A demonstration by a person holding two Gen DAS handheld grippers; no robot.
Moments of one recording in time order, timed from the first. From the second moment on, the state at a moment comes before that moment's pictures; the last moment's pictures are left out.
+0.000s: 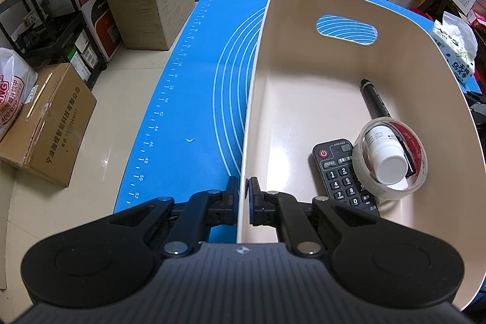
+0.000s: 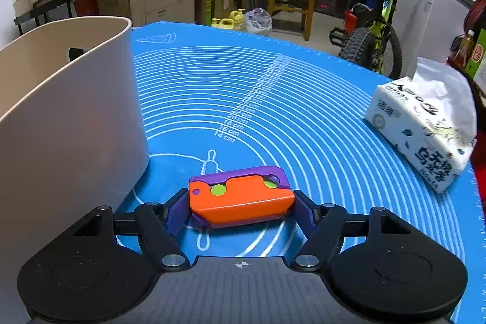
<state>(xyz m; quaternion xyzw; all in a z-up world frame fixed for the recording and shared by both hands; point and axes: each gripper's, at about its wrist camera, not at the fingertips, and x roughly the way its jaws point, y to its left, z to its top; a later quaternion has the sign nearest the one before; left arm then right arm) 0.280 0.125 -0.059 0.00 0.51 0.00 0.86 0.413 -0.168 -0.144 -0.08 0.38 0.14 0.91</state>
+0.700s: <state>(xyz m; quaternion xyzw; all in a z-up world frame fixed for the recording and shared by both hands) 0.280 0.124 -0.057 0.00 0.51 0.00 0.86 0.342 -0.187 -0.029 -0.09 0.23 0.09 0.96</state>
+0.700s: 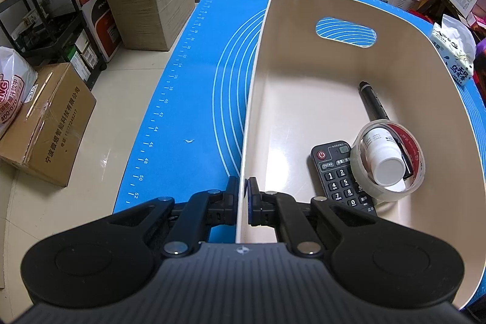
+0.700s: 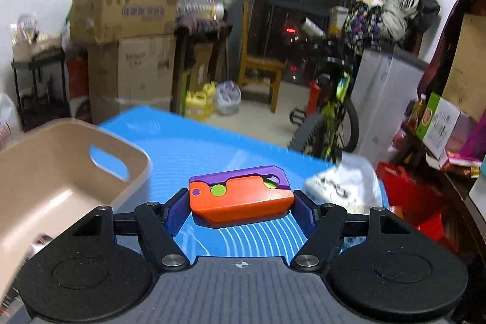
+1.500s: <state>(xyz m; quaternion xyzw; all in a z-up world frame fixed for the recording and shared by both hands) 0.279 0.126 -0.055 0.00 0.51 0.00 0.86 0.305 -0.046 -0.033 -0.11 0.28 0.24 0.92</state>
